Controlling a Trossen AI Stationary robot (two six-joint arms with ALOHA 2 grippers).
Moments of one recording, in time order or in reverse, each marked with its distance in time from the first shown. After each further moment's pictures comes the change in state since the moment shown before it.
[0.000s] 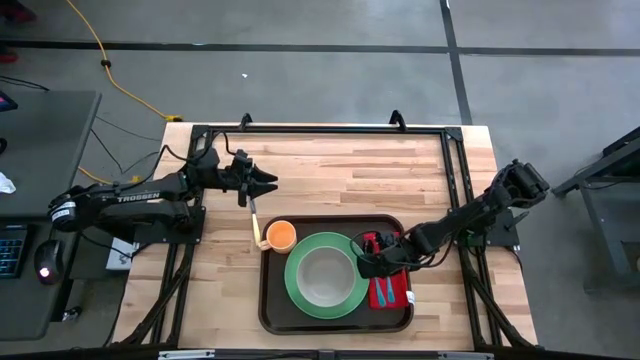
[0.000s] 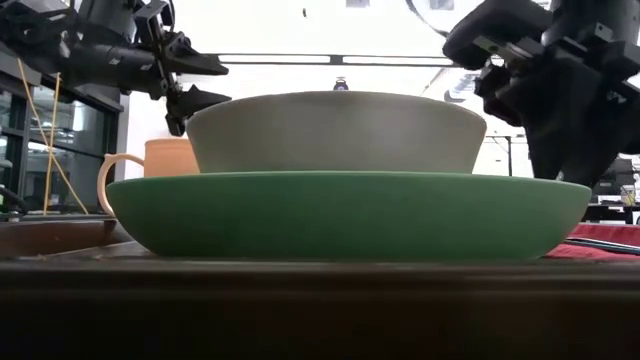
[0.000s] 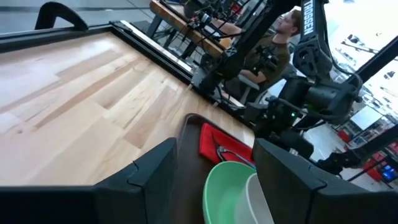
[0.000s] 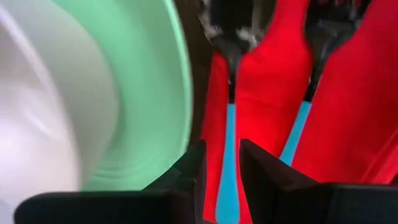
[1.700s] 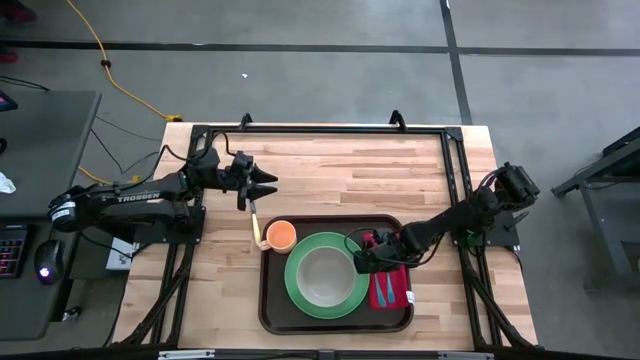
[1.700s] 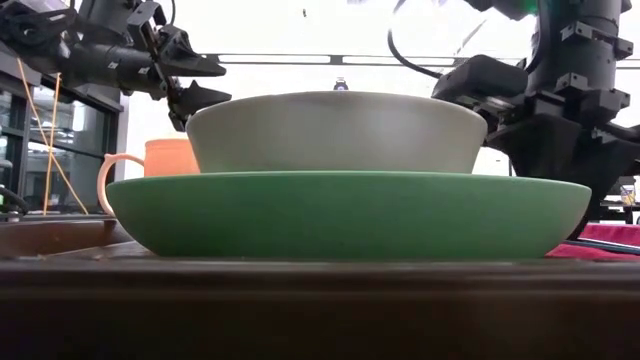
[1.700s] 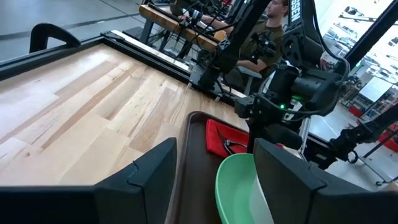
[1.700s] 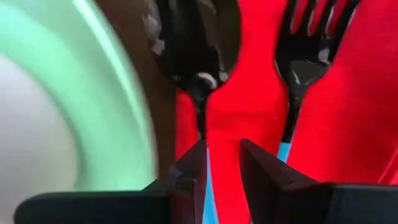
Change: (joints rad) left arm 0.000 0.001 0.000 -0.003 0.026 0.151; right arm -0.058 0.082 0.000 -0.020 -0.036 0.003
